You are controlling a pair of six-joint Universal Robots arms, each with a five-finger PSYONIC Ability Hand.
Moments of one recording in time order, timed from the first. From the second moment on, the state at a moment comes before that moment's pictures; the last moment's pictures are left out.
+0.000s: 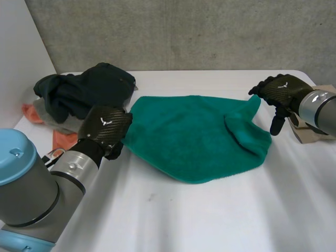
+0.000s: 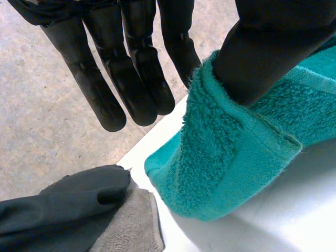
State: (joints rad) left arm 4.23 -1.76 -1.86 3.54 -1.49 3.55; right arm 1.72 -1.08 1.14 0.33 1.25 2.47; left_hand 1.16 1.20 1.19 1.20 0.99; right_hand 0.23 0.22 0.22 0.22 0.06
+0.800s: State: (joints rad) left arm 4.24 -1.68 -1.69 3.43 -1.49 3.47; right arm 1.60 -0.94 1.47 0.03 1.01 2.17; left_hand 1.16 1.20 1.19 1.20 0.99; right_hand 0.63 0.64 0.64 0.63 0.46
